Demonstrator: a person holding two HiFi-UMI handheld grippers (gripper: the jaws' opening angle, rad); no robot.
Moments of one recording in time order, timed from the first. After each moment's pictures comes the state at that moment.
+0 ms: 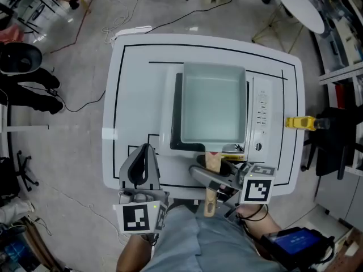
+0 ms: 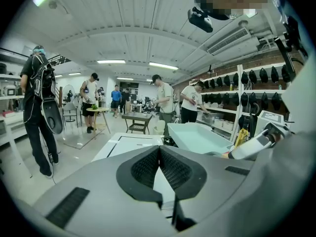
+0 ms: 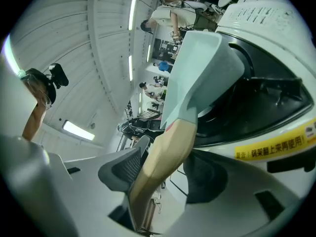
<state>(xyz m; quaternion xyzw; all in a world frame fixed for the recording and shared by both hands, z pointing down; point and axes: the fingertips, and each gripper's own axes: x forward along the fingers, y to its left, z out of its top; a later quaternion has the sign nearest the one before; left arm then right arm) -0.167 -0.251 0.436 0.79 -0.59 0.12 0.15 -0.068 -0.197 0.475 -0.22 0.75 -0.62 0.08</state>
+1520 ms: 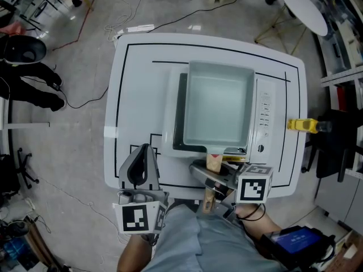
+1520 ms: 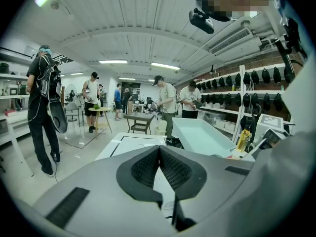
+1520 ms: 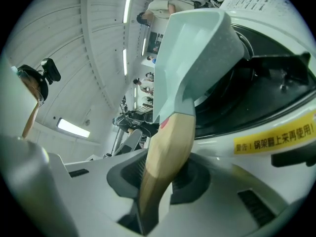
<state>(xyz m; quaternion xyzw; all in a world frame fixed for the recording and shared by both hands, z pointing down) -0.174 -0.253 0.436 0.78 -0.60 0.12 0.15 -0.078 -0.192 0.493 -0.22 0.74 -0.64 0.04</state>
